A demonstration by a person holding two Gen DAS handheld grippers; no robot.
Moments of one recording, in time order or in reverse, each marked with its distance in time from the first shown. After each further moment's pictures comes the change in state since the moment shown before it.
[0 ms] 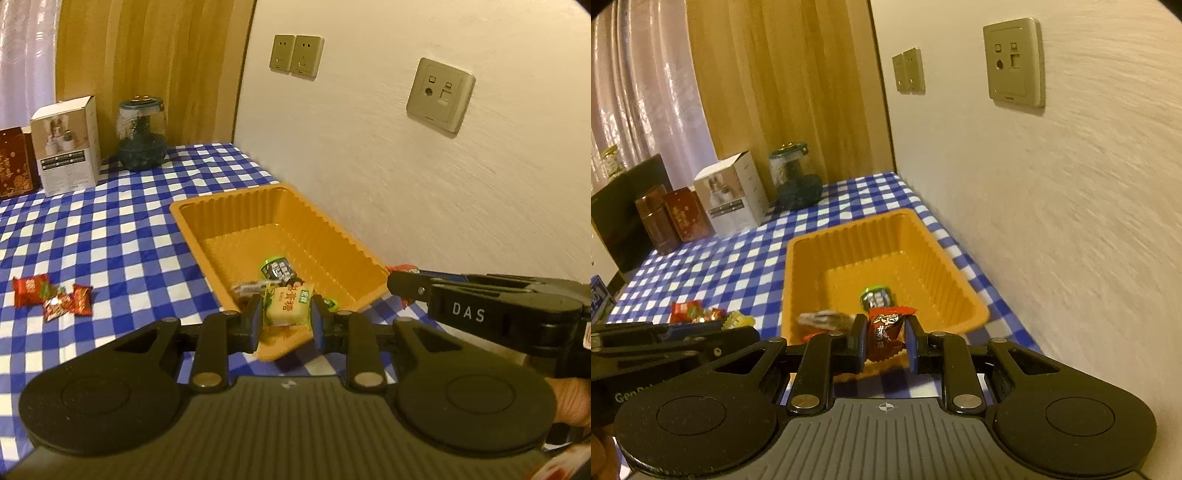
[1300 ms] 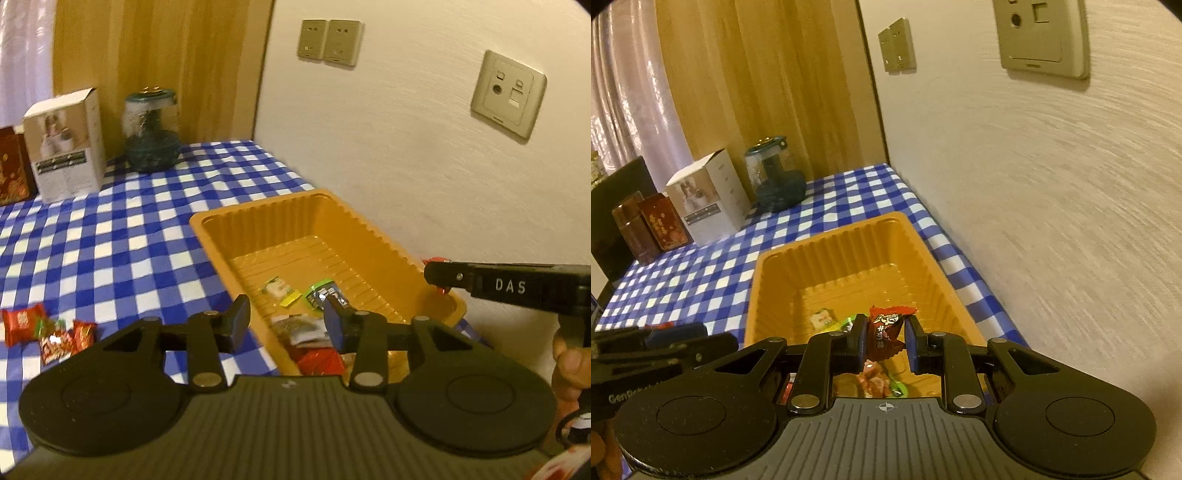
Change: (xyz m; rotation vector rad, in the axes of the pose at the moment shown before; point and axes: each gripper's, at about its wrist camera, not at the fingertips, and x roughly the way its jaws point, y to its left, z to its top) left arm 0.065 0.048 0.021 -0.011 0.011 0.041; right arm 0.074 -0.022 0.034 0.033 0.044 0.006
